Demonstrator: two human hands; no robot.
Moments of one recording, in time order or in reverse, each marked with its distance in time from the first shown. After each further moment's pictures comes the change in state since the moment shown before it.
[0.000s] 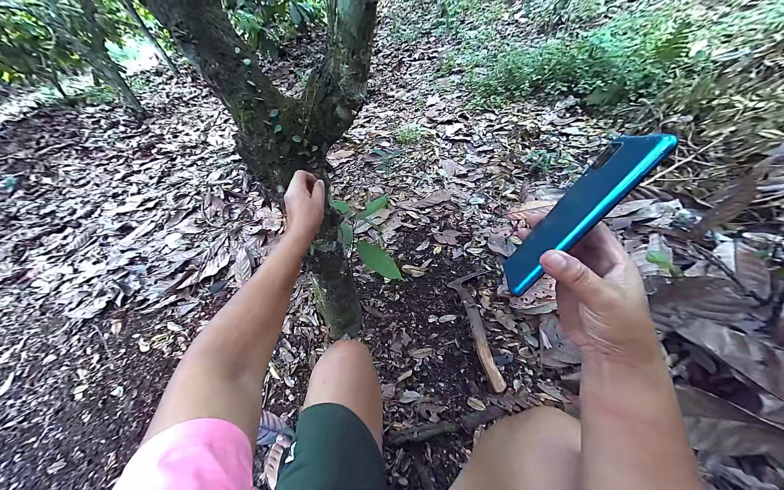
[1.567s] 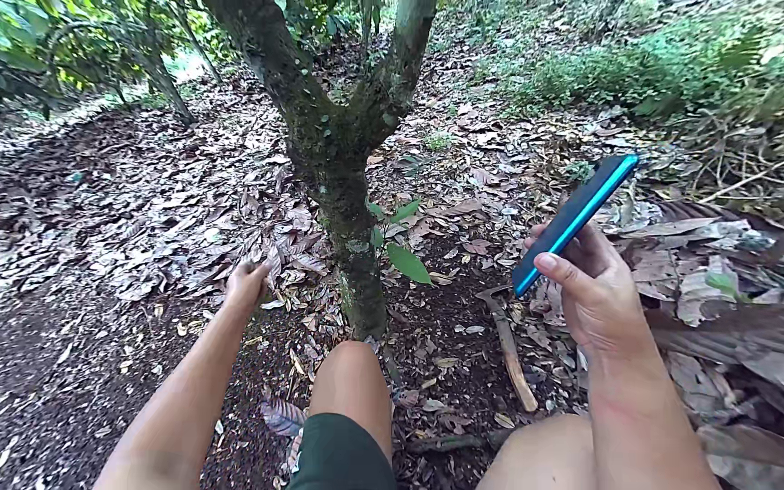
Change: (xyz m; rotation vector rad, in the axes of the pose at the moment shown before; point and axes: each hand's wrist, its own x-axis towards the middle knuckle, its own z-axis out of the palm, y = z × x) left_hand -0.115 -0.139 -0.139 -0.105 0.001 -0.634; right_hand 0.008 0.023 0.033 -0.063 -0.020 0.064
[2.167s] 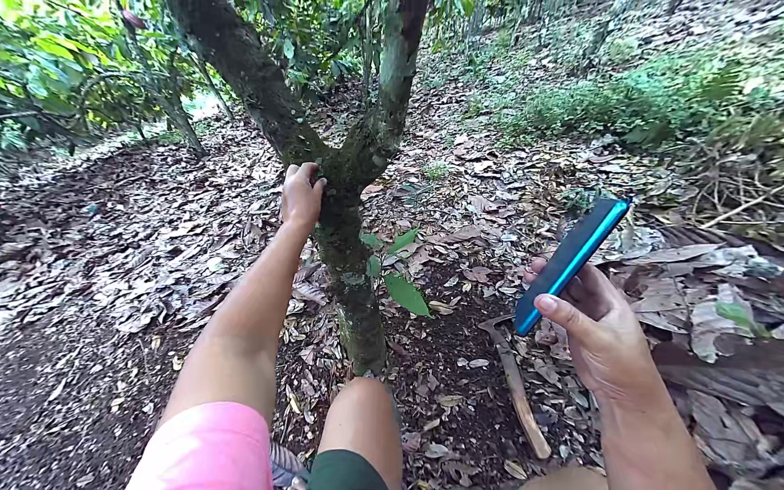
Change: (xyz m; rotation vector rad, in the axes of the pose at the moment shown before) left_hand 0.069 0.225 0.090 0.276 0.192 0.737; right_hand 0.005 0.004 -0.016 0.005 0.024 -0.017
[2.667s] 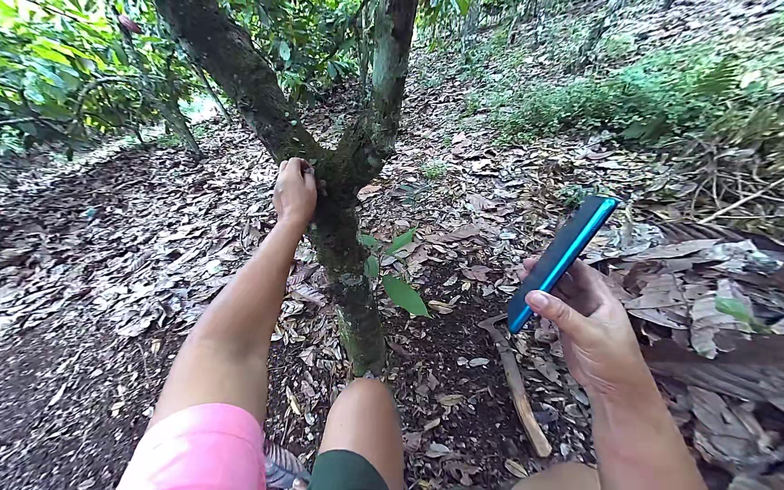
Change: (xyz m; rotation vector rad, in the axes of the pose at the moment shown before) left_hand 0.003 0.014 -0.009 0.096 0.033 -0.057; right_hand 0.000 -0.001 0.005 -0.009 0.014 0.029
